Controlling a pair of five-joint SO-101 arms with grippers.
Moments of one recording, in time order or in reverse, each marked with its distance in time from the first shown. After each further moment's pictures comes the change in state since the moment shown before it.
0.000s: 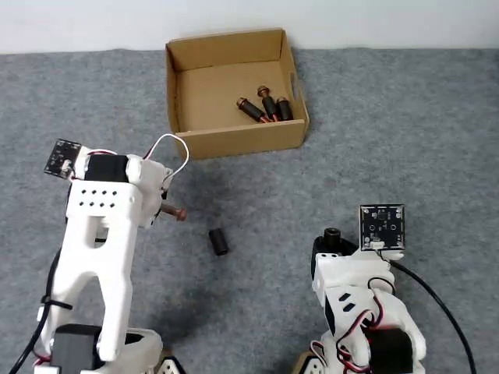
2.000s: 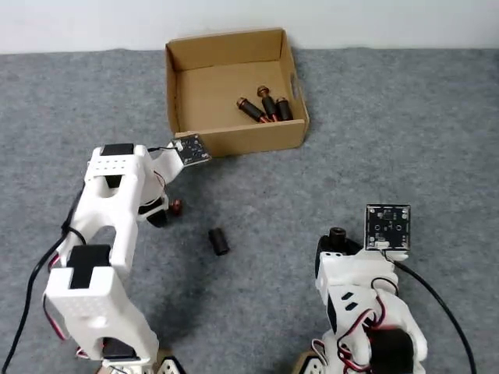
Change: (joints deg) left arm -6.7 33.5 -7.6 -15.8 -137.2; right arm 2.1 0.0 0.0 0.0 0.0
